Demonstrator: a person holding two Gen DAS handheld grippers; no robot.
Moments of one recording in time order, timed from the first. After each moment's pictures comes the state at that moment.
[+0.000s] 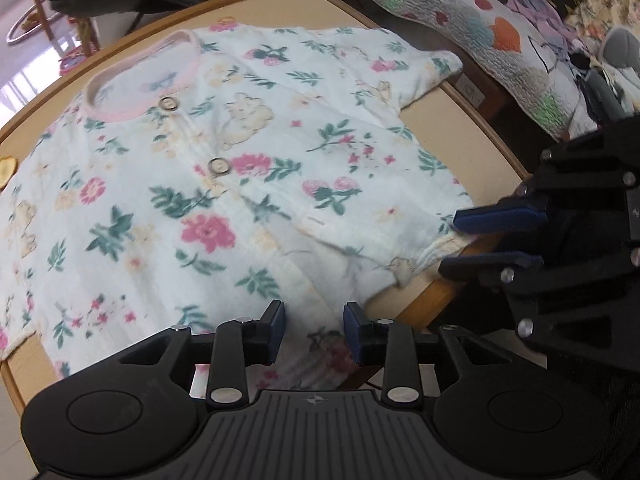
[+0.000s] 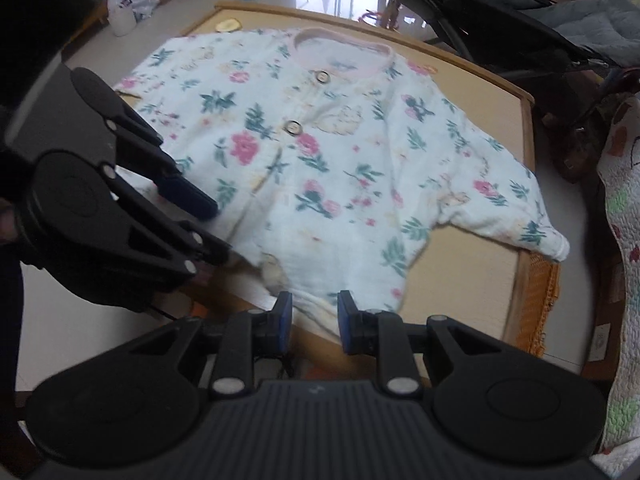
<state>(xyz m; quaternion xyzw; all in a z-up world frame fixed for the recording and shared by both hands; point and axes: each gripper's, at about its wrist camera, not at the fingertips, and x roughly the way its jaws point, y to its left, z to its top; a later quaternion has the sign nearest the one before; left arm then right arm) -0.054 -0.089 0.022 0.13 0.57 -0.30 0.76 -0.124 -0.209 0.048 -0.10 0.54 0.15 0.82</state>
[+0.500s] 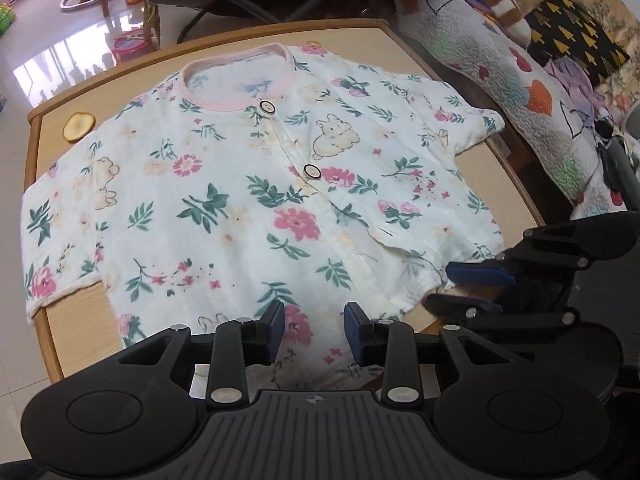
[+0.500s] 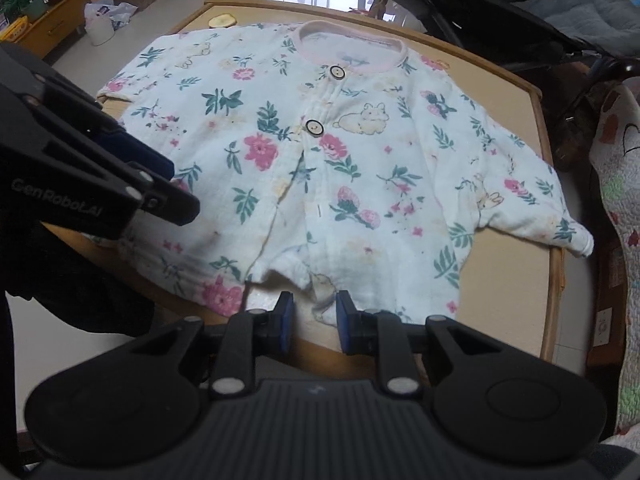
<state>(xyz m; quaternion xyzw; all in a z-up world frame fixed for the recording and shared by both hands) -0.049 -0.034 0.043 0.06 0.55 -0.26 0.79 -0.114 -0.180 0.020 -0.09 0.55 0.11 0.82</state>
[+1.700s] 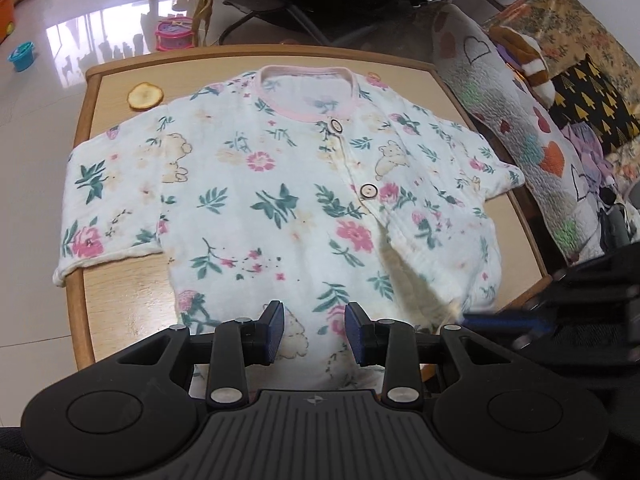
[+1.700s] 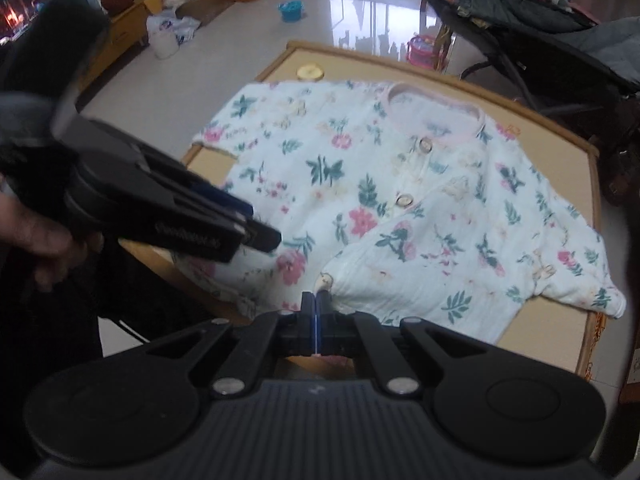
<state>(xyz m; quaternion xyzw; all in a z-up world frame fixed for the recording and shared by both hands) -0.042 0.019 0.045 -0.03 0.54 -0.22 0.81 -0.099 -0.138 0.065 -0.07 0.55 0.20 0.81</state>
